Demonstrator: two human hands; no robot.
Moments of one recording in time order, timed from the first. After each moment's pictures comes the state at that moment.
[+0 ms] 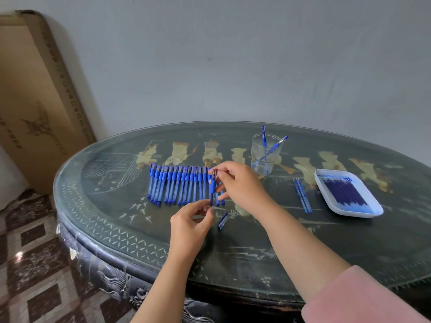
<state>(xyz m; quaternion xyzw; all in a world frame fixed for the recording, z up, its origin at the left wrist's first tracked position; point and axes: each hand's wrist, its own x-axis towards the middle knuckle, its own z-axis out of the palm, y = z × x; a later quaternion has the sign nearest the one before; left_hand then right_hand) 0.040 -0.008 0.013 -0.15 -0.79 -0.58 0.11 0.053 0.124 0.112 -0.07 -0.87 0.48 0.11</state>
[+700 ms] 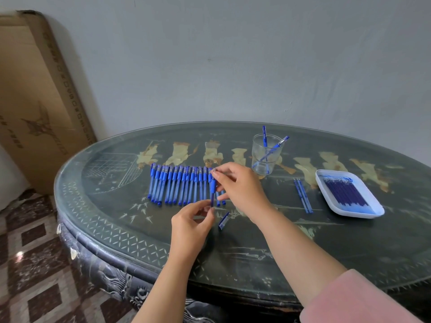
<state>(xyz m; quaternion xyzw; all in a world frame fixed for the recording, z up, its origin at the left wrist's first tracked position) 0.040 -0.008 0.014 -0.14 -0.79 -0.59 0.10 0.054 0.122 0.102 -0.07 -0.84 0.52 0.15</state>
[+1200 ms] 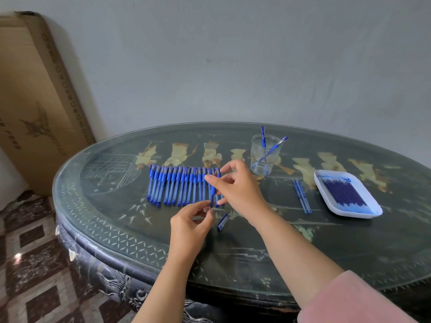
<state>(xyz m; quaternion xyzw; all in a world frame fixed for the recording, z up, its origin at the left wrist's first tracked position) 0.040 -0.008 0.012 -0.14 -0.79 -0.59 0.10 0.054 0.121 0.099 -0.09 -0.81 0.56 0.15</state>
